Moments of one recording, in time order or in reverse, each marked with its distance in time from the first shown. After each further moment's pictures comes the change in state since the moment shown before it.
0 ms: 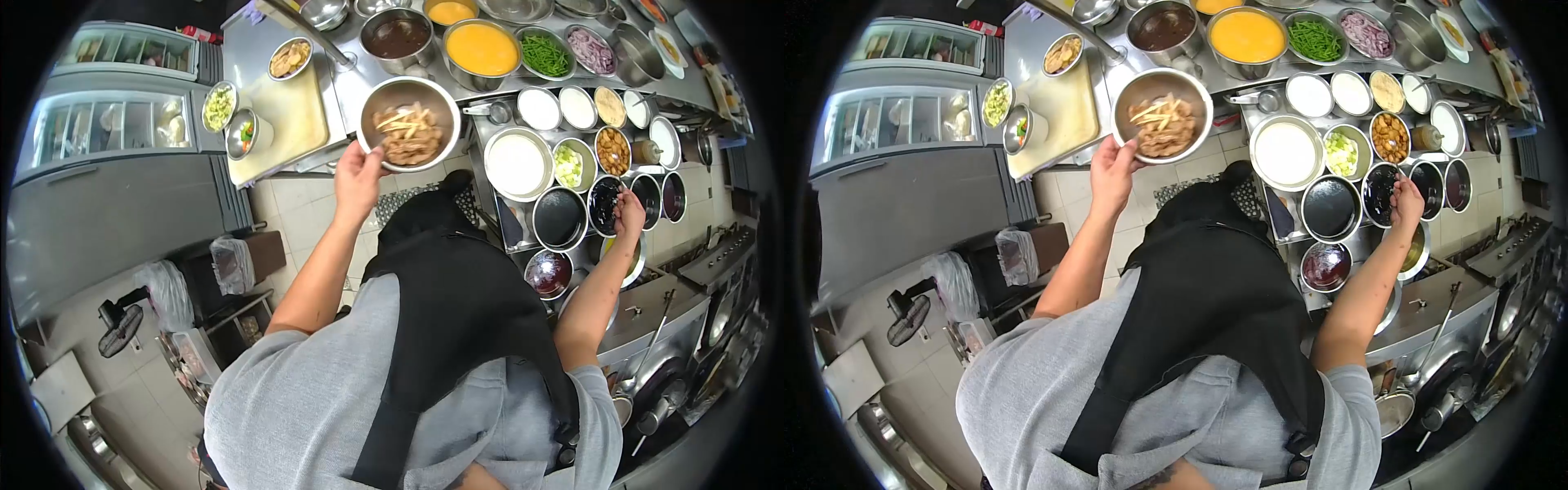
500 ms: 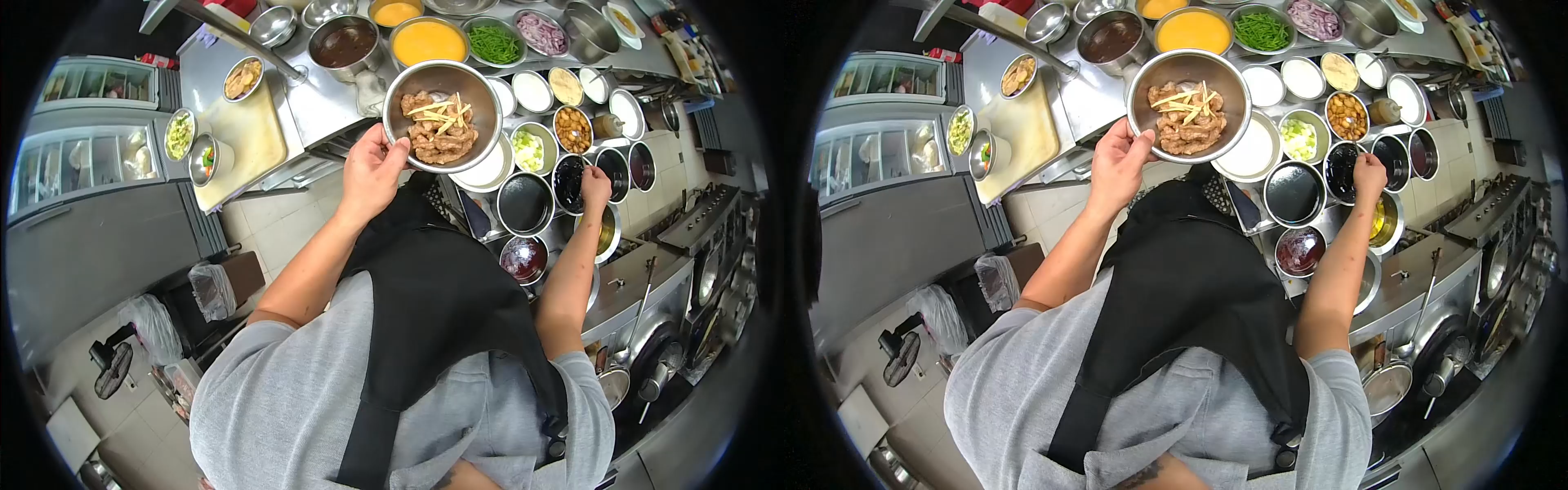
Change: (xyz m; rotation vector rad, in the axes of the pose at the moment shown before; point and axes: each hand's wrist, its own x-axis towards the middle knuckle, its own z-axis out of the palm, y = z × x) left_hand -0.001 0.026 0.096 0.124 -0.234 0.078; right_hand -0.020 -0.008 0.015 -1.080 0.308 -0.400
